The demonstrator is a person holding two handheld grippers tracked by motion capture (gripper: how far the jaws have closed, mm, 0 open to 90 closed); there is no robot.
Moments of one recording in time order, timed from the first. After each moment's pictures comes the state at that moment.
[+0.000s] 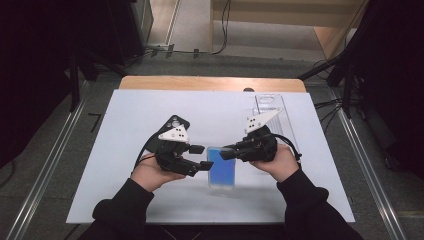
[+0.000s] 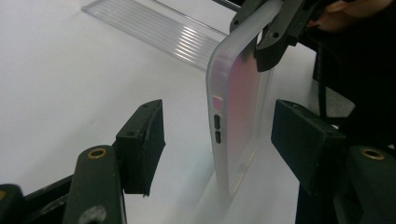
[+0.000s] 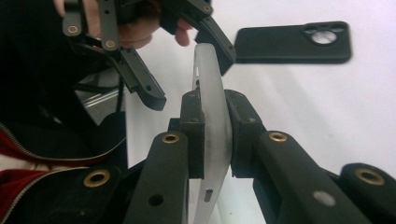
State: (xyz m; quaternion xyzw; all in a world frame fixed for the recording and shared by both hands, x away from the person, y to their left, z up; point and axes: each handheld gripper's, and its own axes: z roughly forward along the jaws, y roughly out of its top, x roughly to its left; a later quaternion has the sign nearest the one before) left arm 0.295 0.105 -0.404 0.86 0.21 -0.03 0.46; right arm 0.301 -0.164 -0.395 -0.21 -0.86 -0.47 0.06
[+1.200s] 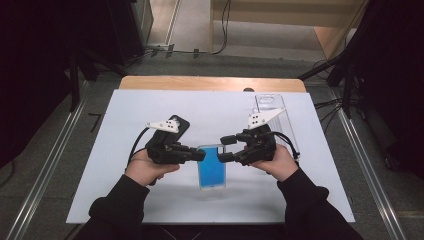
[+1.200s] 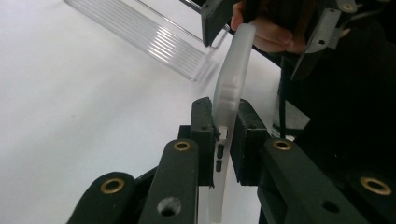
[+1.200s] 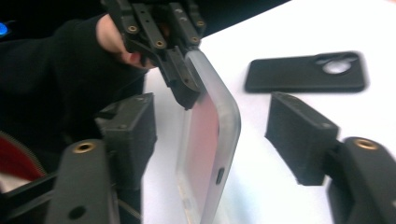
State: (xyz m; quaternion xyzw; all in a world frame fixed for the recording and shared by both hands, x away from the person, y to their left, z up) left arm 0.312 0.127 -0.396 0.83 0.25 -0.10 0.48; right arm 0.306 -0.165 -0.397 -0.21 -0.82 -0.53 0.07
